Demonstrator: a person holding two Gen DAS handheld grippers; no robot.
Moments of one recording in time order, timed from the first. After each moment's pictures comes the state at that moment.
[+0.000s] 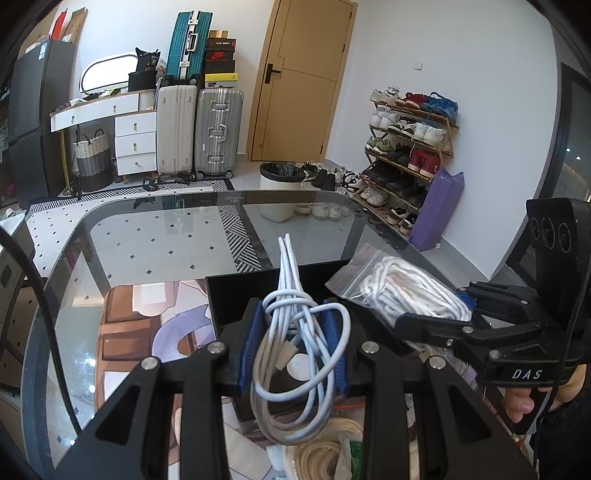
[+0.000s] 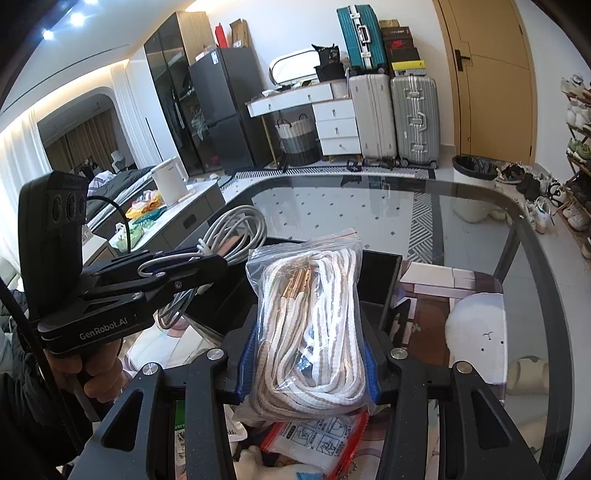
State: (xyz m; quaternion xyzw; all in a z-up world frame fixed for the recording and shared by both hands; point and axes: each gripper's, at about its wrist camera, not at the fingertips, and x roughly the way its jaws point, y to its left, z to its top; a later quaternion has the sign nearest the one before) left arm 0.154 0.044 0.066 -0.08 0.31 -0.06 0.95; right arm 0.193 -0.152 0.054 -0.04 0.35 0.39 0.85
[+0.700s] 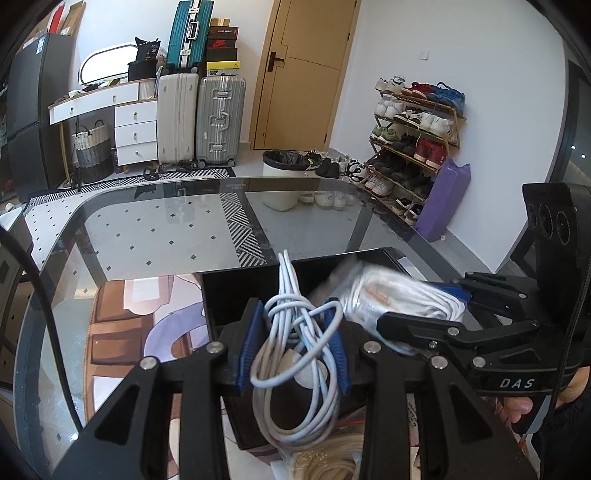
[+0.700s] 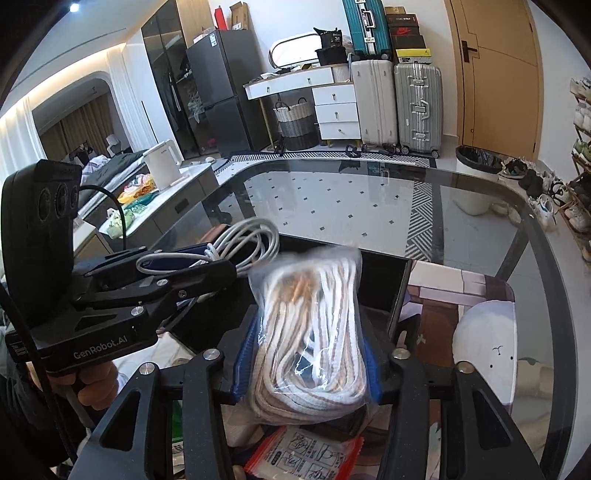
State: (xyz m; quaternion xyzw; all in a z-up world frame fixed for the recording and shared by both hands) left arm 0.176 0.048 0.053 -0.08 0.33 -0.05 0.94; right arm 0.223 -0.125 0.042 -0.07 0.37 0.38 0.84
